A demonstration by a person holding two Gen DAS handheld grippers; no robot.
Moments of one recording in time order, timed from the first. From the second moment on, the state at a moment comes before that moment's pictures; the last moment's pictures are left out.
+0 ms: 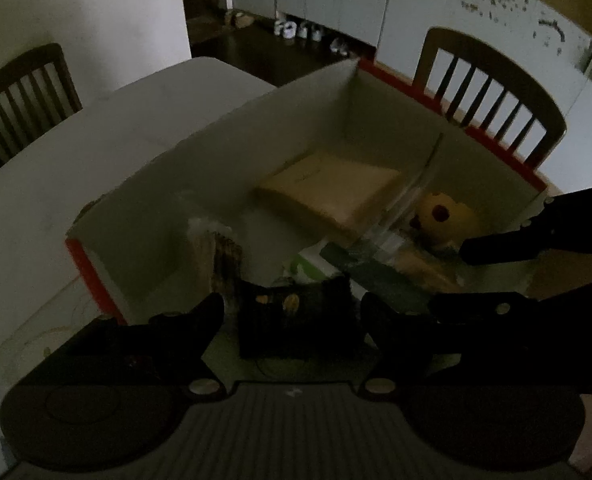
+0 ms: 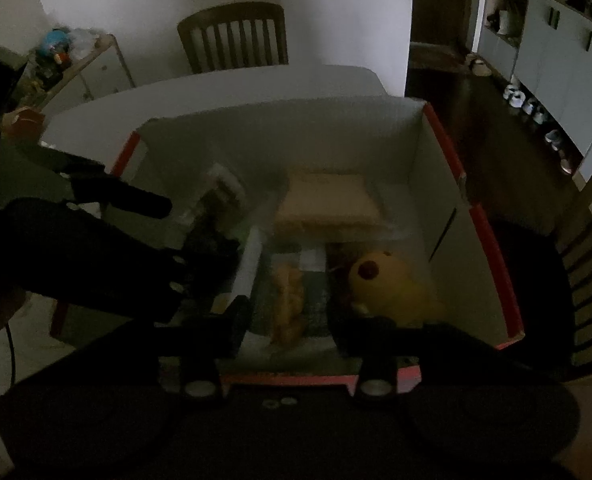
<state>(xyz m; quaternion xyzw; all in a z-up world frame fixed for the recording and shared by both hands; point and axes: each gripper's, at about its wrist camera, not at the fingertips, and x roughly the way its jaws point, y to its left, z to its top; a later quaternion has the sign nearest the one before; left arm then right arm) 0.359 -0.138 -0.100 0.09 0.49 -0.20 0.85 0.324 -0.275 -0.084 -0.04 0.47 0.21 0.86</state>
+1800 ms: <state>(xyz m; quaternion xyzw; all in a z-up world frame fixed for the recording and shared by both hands) 0.208 -0.099 -0.040 -0.04 0.35 -0.14 0.93 0.222 -0.310 -0.022 0.01 0.34 0.25 0.91</state>
